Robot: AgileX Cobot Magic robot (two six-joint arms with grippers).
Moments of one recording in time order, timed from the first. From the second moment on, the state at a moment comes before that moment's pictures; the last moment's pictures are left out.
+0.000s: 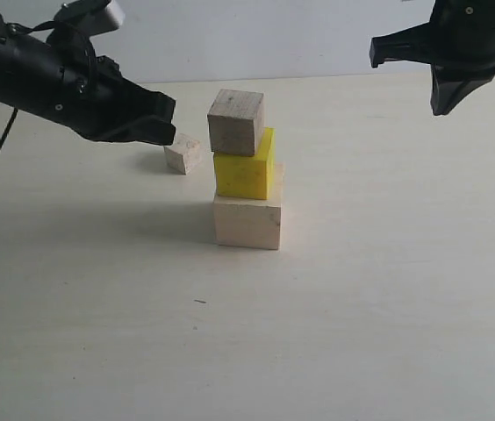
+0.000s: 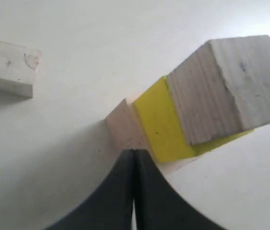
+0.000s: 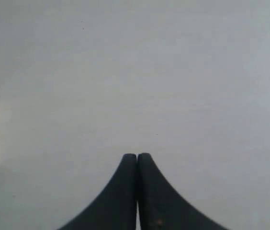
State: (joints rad) left arm -0.37 1.72 -1.11 -0.92 0.59 0.78; right arm 0.28 1.80 -1.54 -0.12 1.23 0.36
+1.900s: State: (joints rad) left arm -0.36 1.80 -1.17 -1.19 0.72 1.15; right arm 0.28 1.80 -1.54 -0.08 1.23 0.34
